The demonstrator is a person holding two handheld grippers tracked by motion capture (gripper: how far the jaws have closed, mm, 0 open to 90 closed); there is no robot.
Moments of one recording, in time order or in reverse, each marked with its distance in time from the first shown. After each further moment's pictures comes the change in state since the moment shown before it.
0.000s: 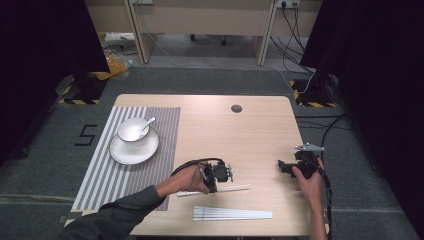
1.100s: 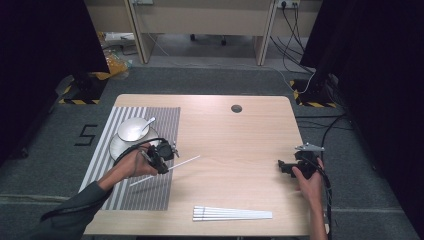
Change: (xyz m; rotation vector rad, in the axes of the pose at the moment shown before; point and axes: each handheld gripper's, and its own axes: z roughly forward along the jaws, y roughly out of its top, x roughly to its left) left arm 0.050 -0.146 -0.057 0.014 0.103 -0.286; right arm 0.000 0.000 0.000 0.000 0.000 0.001
